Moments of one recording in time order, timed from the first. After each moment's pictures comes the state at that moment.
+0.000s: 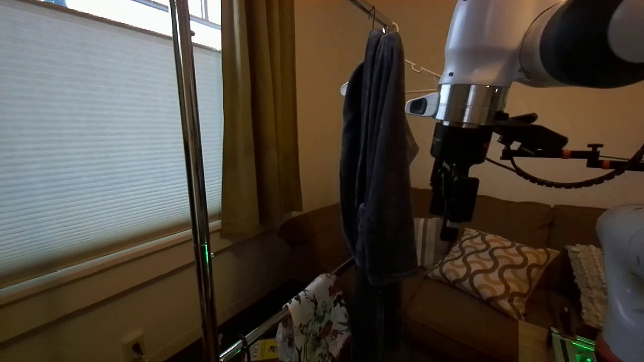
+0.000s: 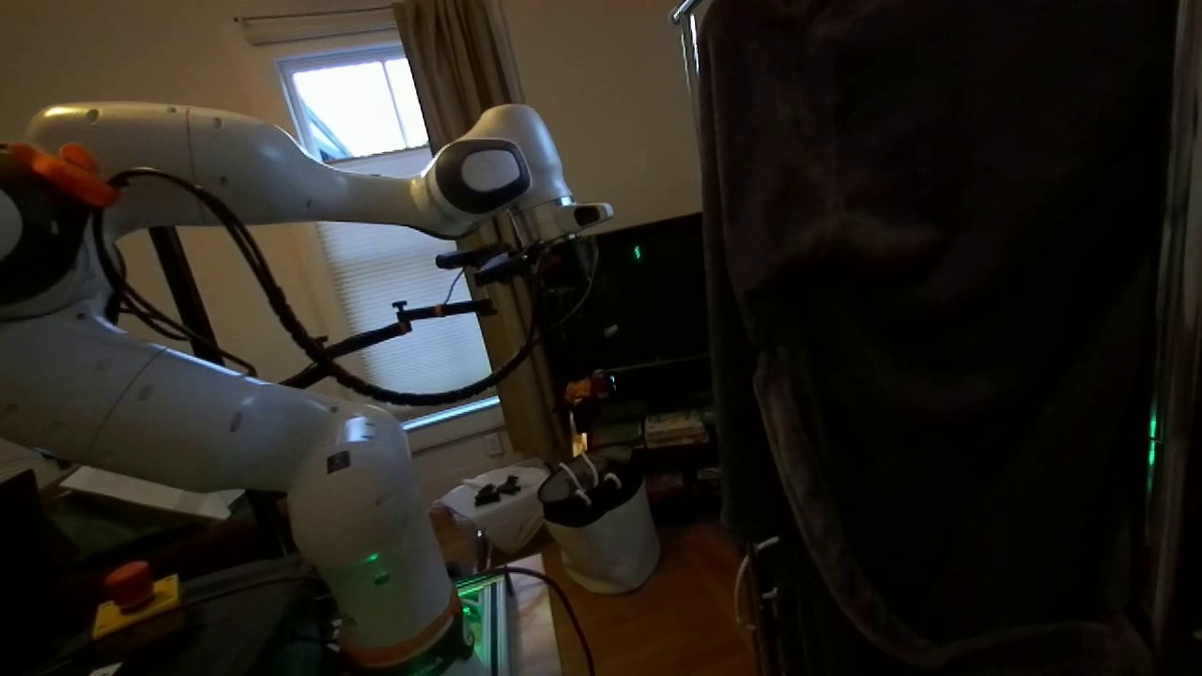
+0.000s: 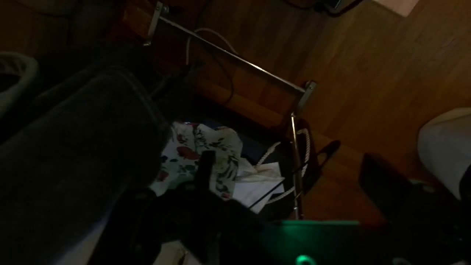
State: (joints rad) arm 0.25 -0.85 0.25 -2.58 0.05 1.85 -0.04
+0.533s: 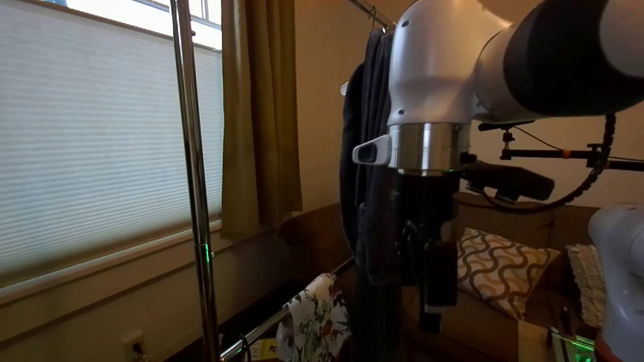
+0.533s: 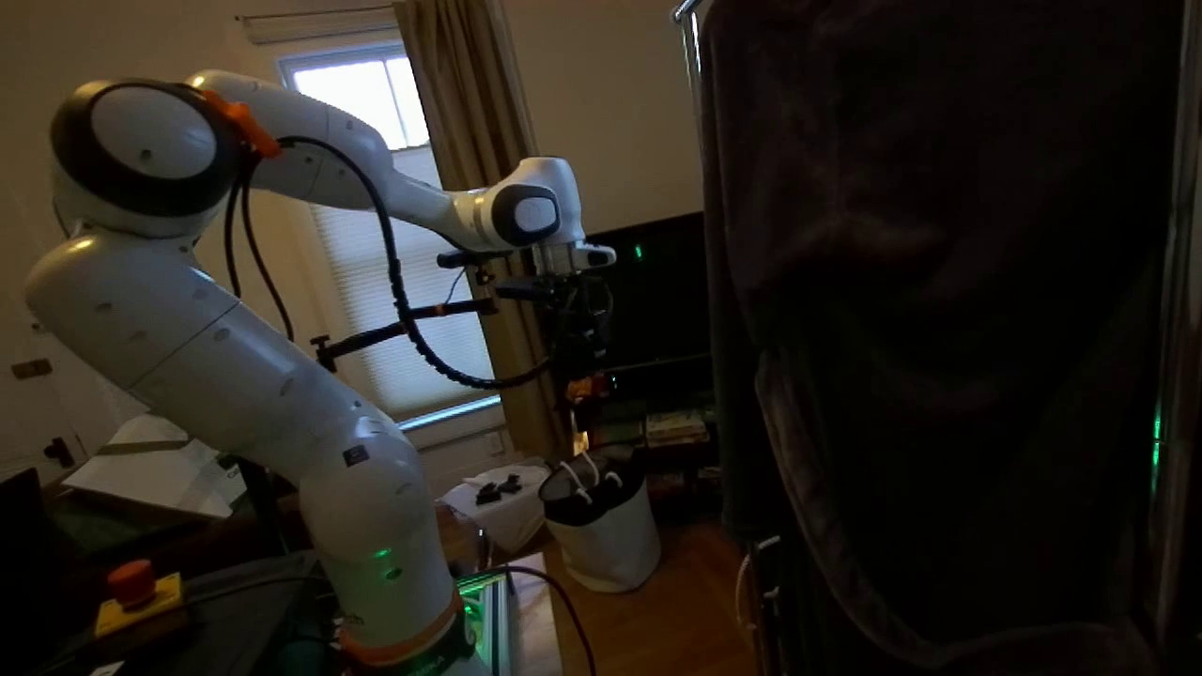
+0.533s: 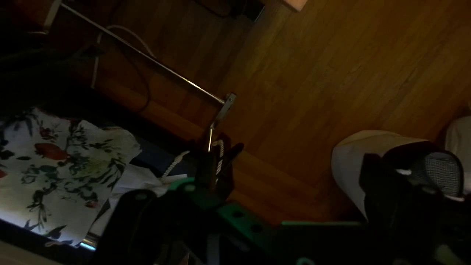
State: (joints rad) arm 0.36 -0.51 0.36 -2.46 0.24 1.99 0.01
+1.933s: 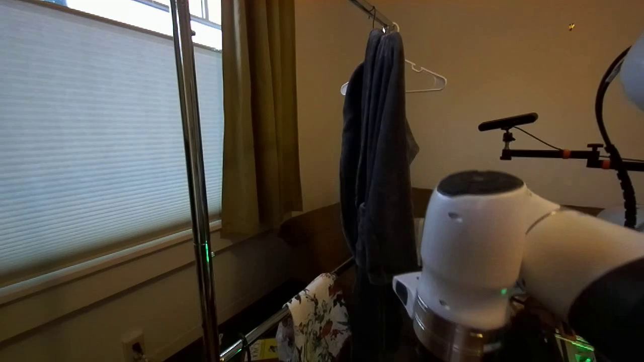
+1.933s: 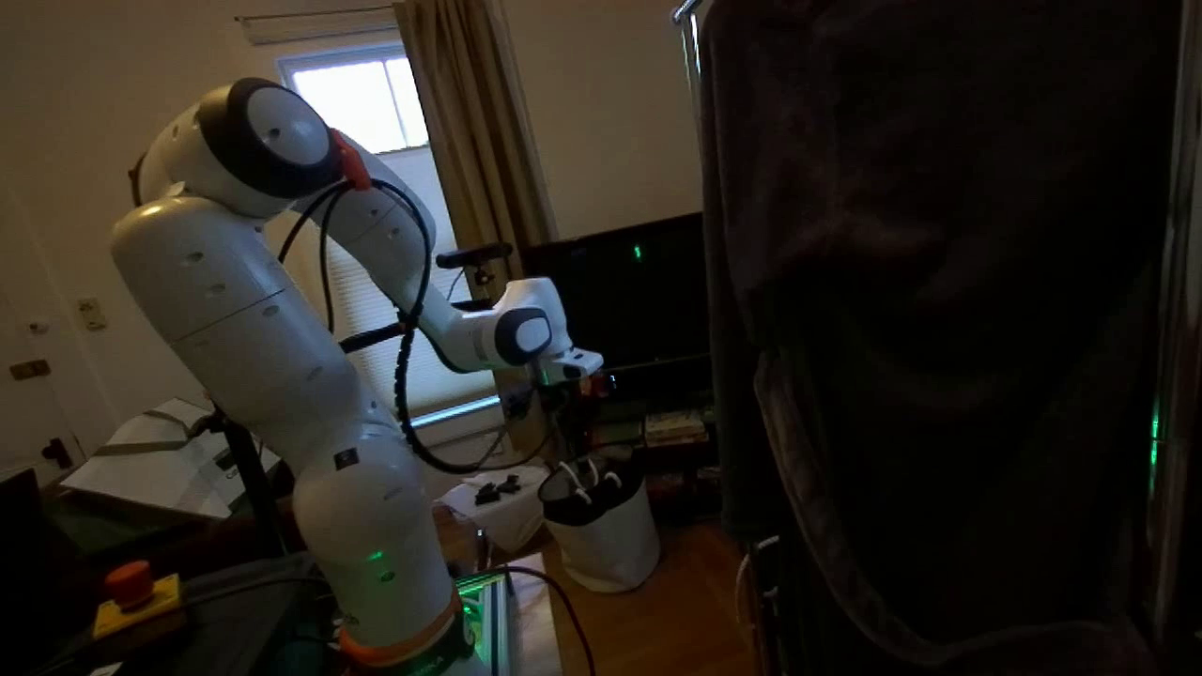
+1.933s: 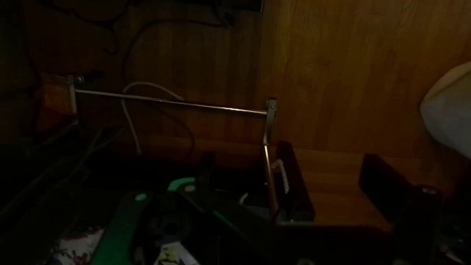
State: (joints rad) arm 0.29 -0.28 0.66 -2.76 0.17 2.54 0.68
